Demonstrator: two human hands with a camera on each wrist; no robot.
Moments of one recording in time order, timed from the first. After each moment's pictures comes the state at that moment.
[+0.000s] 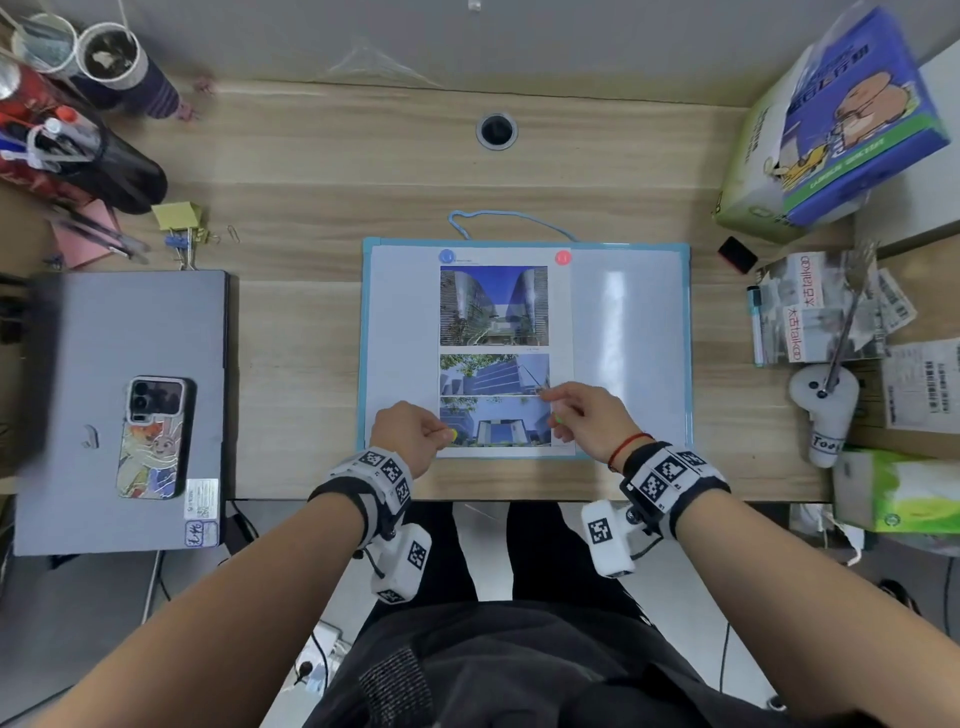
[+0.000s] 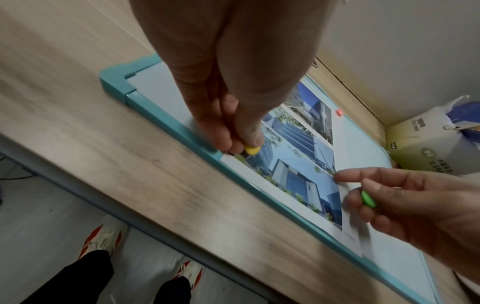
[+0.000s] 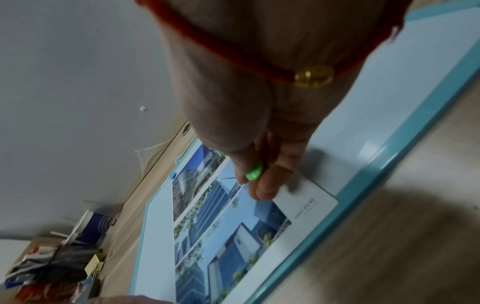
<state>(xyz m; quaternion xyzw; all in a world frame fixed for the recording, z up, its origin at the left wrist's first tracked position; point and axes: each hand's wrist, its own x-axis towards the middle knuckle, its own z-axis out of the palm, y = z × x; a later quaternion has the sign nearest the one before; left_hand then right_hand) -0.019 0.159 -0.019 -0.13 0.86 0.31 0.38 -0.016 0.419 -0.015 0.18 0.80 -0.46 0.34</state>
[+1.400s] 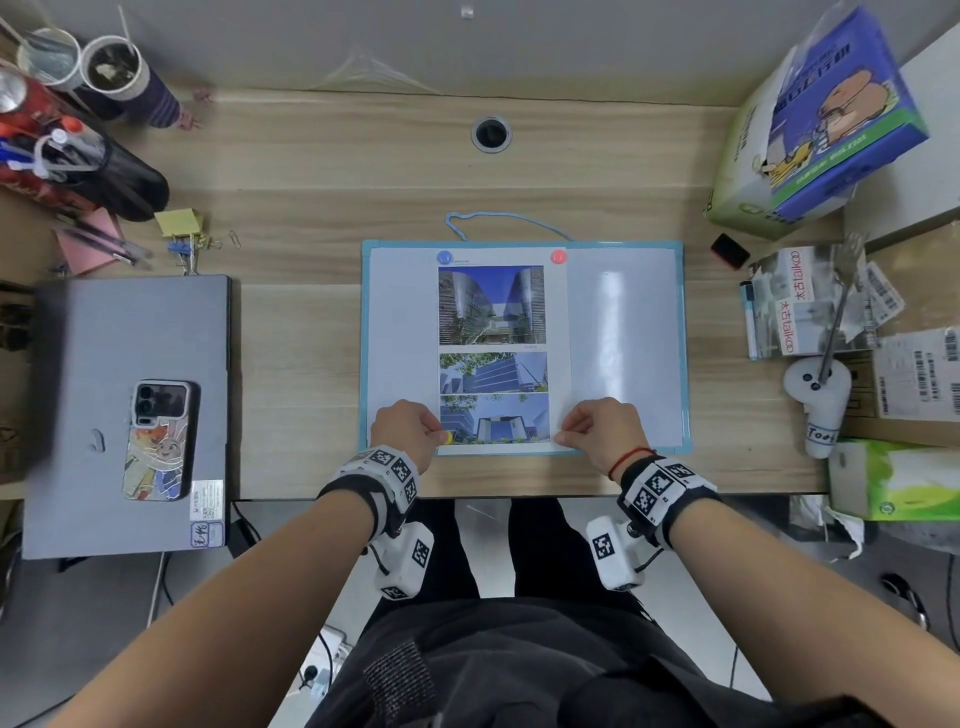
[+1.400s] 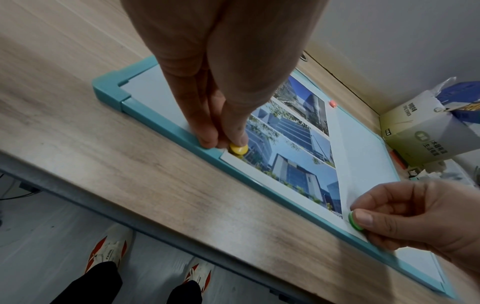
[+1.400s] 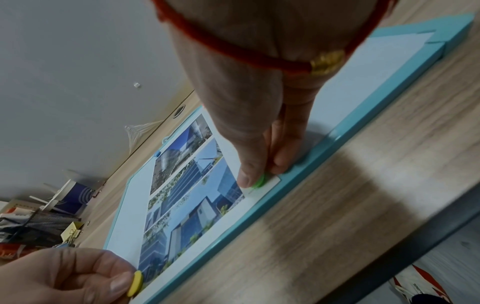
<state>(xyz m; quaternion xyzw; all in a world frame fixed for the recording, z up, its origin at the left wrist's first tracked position) -0.020 0.165 -0.017 -0.17 0.87 0.25 0.38 0.007 0.430 -0.026 0.17 0.88 -0.31 0.31</state>
